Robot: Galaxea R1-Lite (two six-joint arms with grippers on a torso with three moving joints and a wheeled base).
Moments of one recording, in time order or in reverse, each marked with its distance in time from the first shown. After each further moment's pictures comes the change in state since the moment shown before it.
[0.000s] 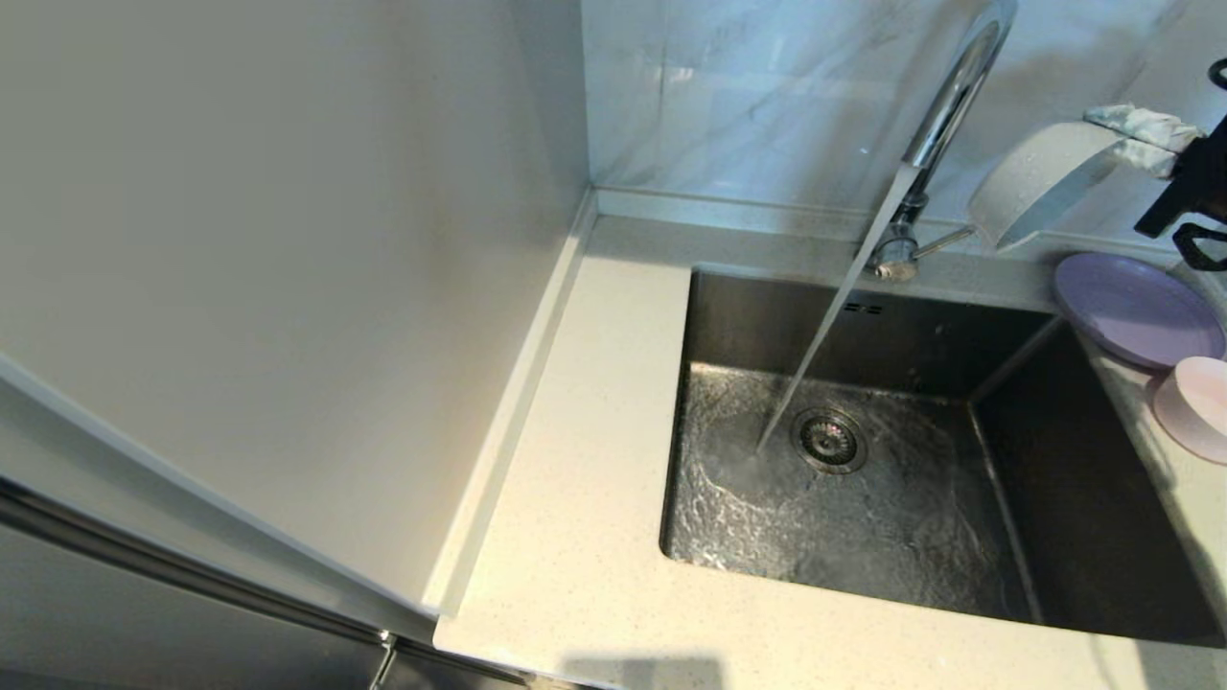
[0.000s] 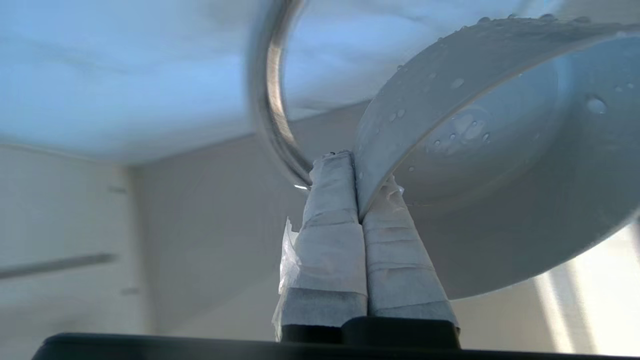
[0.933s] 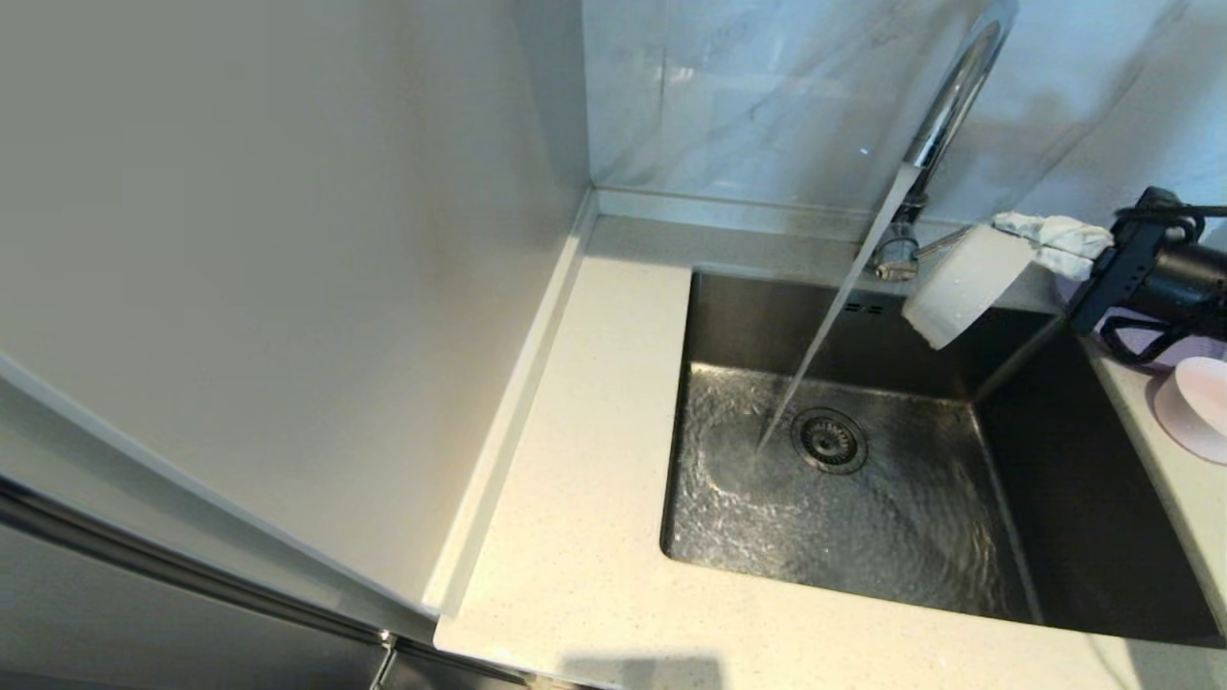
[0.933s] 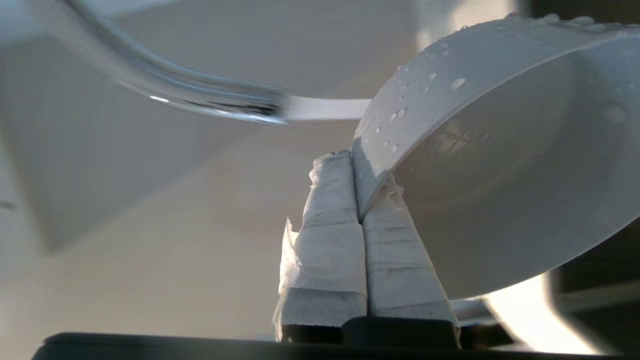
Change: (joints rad) left arm 0.000 0.000 0.000 0.000 0.000 0.000; right arm 0.073 0.045 0.244 -0.177 0.239 -0.228
